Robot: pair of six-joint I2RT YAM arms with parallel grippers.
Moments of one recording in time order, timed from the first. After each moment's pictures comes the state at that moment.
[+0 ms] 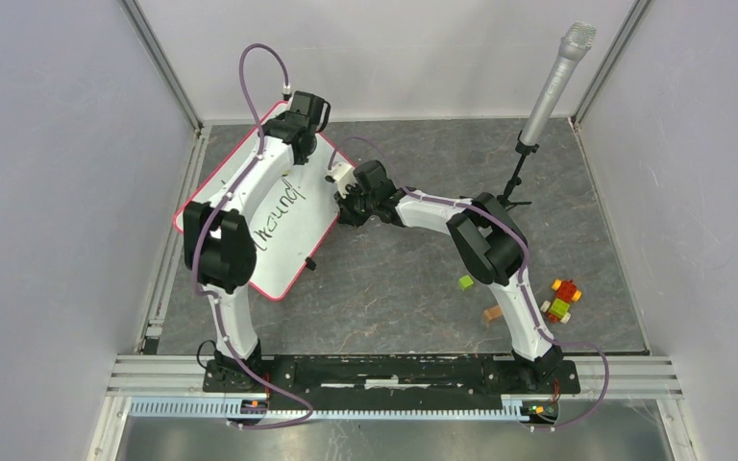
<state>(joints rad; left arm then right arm) -0.32 1.95 1.80 -0.76 -0.64 -0.11 0.72 2.27 1.60 -0.01 -0.26 -0.11</state>
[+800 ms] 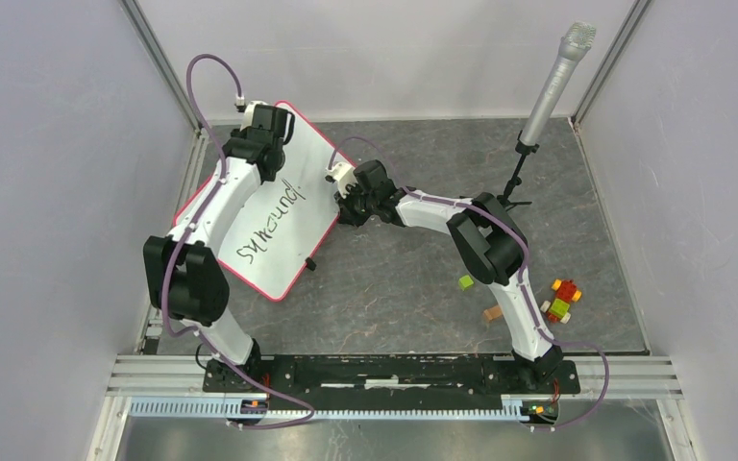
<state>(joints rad) -0.22 1.67 1.53 -0.72 -0.76 -0.15 0.71 2.27 1.60 -0.01 -0.27 -0.11</state>
